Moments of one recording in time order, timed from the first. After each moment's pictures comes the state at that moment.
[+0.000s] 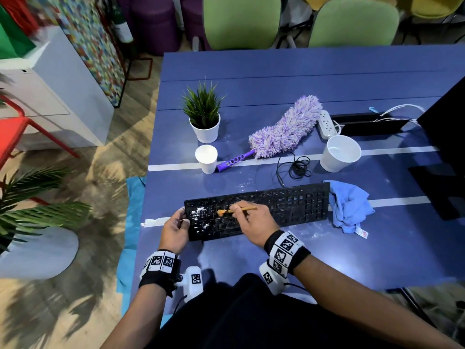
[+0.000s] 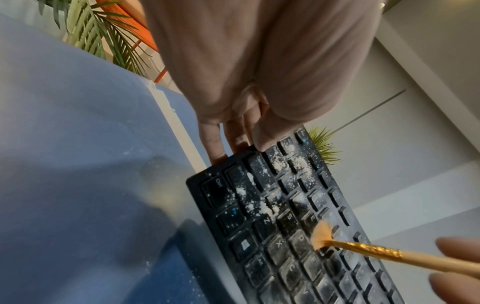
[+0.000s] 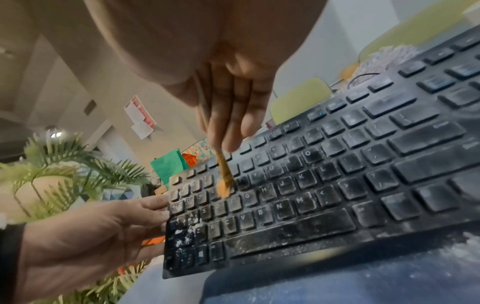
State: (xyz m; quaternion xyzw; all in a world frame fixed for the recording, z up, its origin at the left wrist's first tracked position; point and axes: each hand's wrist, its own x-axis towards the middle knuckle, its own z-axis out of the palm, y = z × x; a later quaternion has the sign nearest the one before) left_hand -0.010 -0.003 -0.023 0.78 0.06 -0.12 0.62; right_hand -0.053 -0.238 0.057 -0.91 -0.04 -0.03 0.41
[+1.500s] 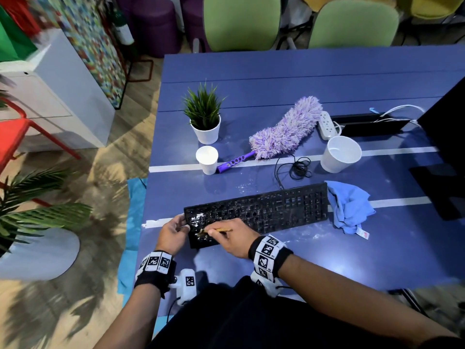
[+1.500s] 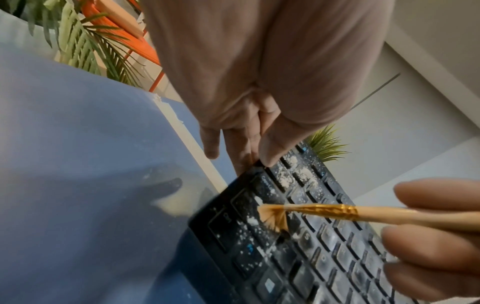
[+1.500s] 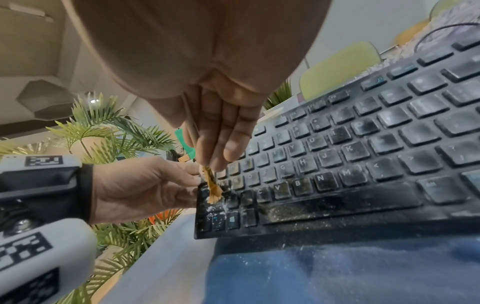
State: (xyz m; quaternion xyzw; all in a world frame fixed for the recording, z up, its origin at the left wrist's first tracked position) left_hand -0.003 0.012 -0.040 0.79 0.05 -0.17 0.58; right_hand -0.058 -0.199 0.051 -0.88 -0.14 0.10 0.43
